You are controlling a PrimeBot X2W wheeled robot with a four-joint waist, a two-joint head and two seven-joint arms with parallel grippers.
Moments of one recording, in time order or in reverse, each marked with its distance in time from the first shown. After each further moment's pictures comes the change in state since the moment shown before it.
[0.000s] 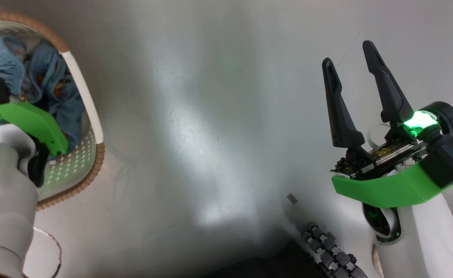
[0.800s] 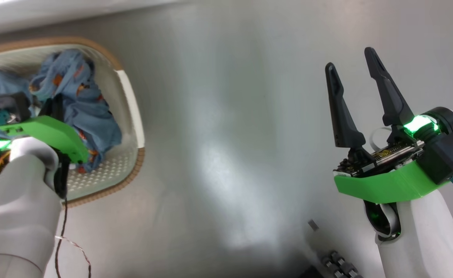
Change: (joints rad) left arm 0.064 -0.044 -0.022 -0.038 0.016 0.032 -0.223; right arm 0.006 0.000 -0.026 0.048 -0.020 0.000 0.000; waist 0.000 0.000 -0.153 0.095
